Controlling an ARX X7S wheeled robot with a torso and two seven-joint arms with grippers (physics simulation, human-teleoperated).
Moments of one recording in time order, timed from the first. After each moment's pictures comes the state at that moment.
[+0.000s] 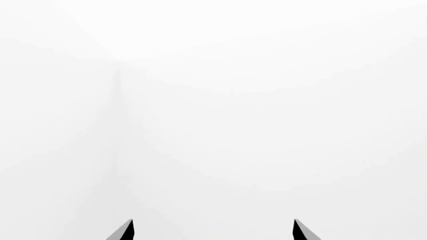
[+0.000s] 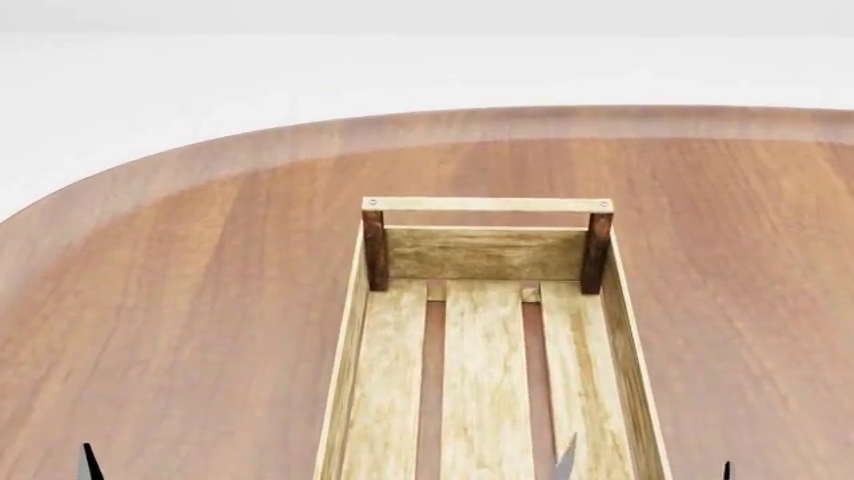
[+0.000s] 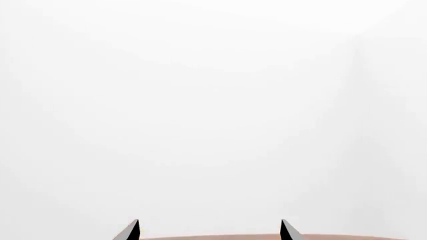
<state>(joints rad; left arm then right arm) 0.16 -0.26 0.25 0.16 0.20 0.60 -0.57 -0.12 0.24 -0.23 -0.13 -0.09 -0.49 0.54</state>
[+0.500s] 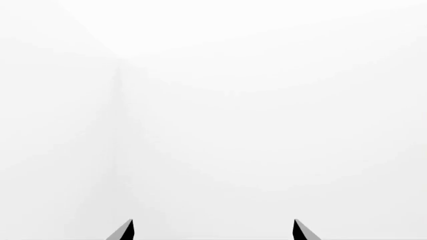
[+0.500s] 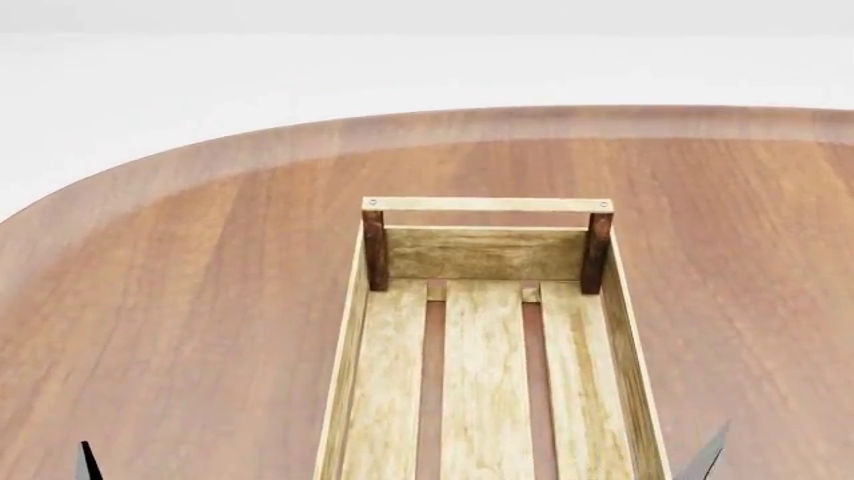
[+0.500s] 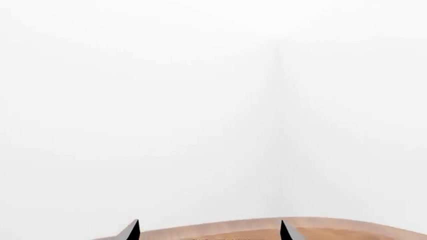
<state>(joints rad) 0.16 -0.27 0.26 0.15 0.19 0.59 -0.58 -0.12 0.24 -0.08 -0.21 -0.08 -0.31 0.67</state>
